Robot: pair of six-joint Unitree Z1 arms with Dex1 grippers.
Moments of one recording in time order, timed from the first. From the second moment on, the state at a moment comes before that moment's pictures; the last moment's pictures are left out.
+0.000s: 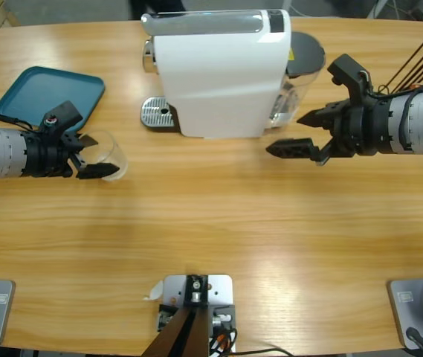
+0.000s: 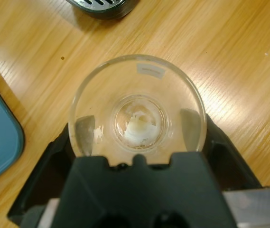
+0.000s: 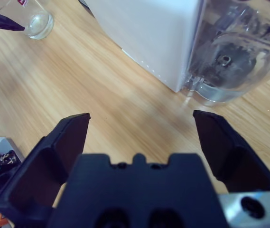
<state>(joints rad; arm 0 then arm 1) -0.63 1.56 -0.53 -0.11 -0.11 0.22 0.60 1.46 -0.66 0.02 0.27 0.01</state>
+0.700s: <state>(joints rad) -0.58 1.53 -0.50 -0.13 -0.16 0.41 0.60 1.46 -0.66 0.02 0.27 0.01</state>
